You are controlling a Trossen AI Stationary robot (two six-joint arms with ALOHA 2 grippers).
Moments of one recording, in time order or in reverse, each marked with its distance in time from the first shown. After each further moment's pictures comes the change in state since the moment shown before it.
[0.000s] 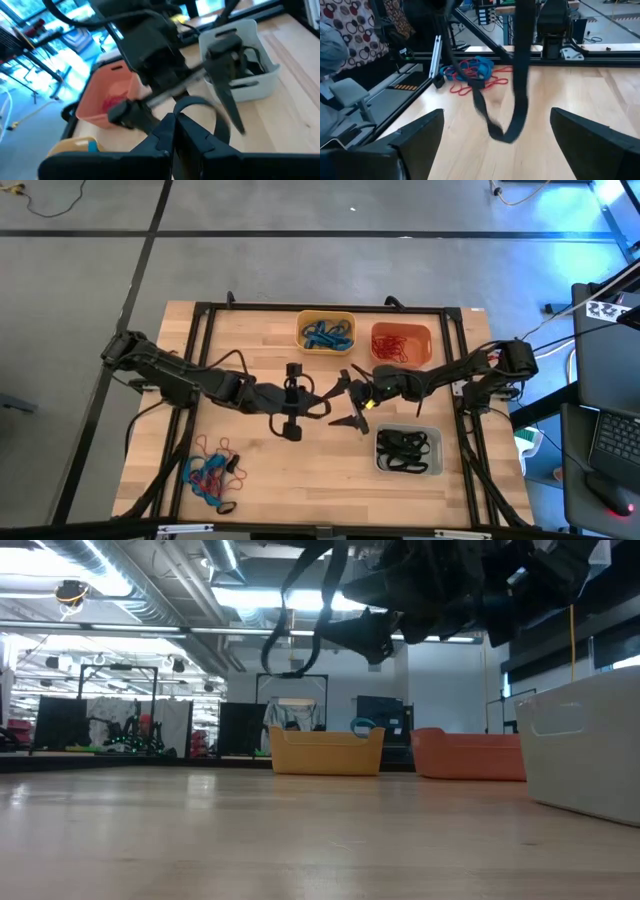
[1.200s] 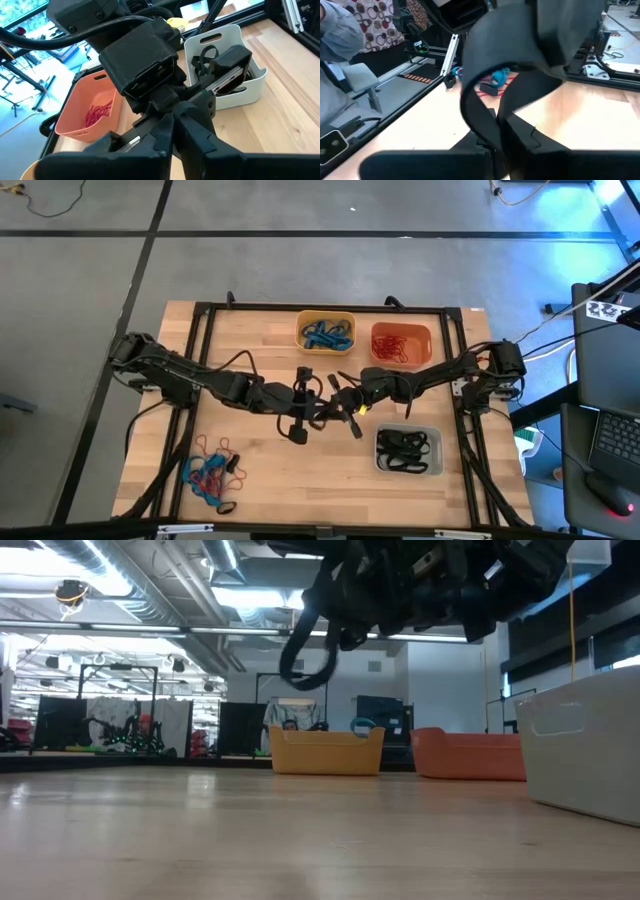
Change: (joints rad) left arm 0.028 0.064 -0.001 0.092 0.106 0.039; right arm 0.019 0.095 0.128 -0.035 -0.074 -0.113
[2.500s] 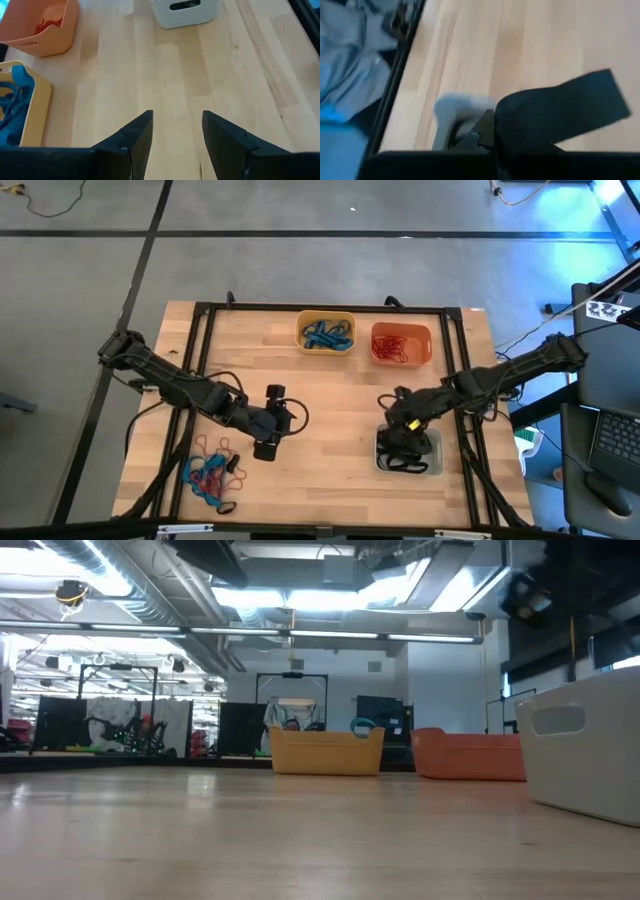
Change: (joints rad) left arm -0.168 -0.095 0.000 -0.502 -0.003 -0.369; right arm 0.297 -0.640 0.000 -1.296 0.280 0.354
